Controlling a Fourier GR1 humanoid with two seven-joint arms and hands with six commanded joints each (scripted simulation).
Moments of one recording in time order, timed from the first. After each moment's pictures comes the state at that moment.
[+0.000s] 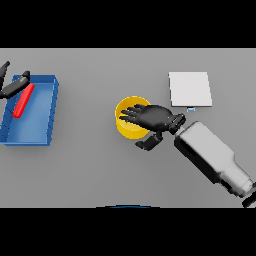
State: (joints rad) left arm -0.47 0.62 -0.08 -1.18 -0.05 -0.06 0.43; right arm -0.64 -0.34 0.66 -1.22 0.86 0.42 -0.20
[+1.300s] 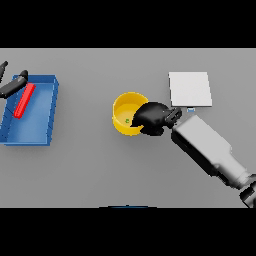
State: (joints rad) left arm -0.48 0.64 -0.08 -1.16 -0.05 -0.08 0.41; right arm -0.73 -0.33 0.69 -1.13 0.84 0.49 -0.22
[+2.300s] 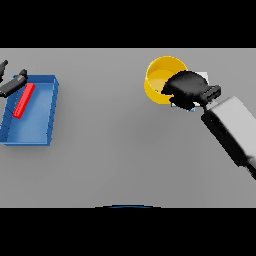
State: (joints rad) left arm -0.47 0.63 -0.07 -1.20 -0.01 -0.08 0.45; right arm -0.75 -0.52 0.51 -1.27 0.78 0.51 -0.06
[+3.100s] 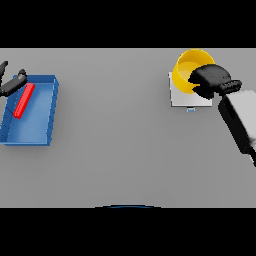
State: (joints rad) left arm -0.47 0.63 -0.08 -1.23 -0.02 -0.07 0.53; right arm -0.83 -0.51 0.43 -0.78 0.81 0.27 -0.15
